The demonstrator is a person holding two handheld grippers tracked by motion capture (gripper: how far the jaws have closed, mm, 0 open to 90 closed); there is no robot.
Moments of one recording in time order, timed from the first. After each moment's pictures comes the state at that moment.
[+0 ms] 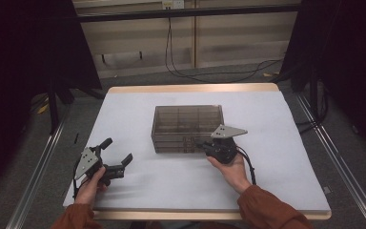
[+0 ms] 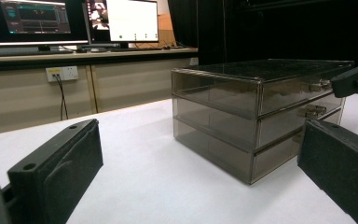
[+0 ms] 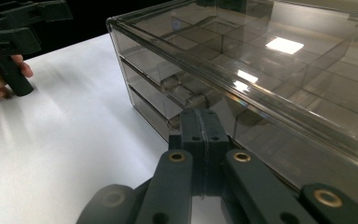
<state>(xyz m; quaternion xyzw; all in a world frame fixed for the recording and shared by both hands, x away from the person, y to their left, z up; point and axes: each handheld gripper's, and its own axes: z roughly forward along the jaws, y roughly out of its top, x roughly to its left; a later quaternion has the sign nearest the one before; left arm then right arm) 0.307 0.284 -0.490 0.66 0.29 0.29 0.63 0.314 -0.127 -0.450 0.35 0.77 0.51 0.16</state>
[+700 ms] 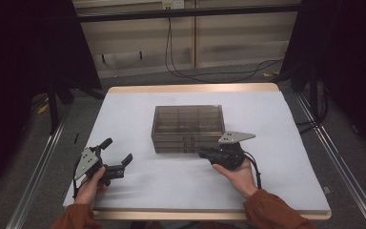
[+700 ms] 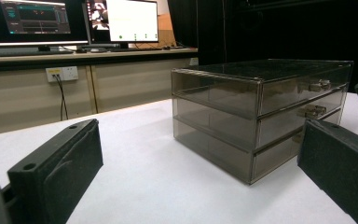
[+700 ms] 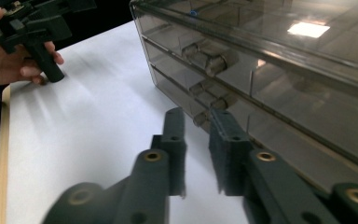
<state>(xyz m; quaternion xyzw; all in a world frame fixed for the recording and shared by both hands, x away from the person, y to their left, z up) 0.307 0.284 -0.490 0.66 0.28 0.28 0.63 0.295 -0.145 -0.452 0.35 0.77 0.52 0.11</state>
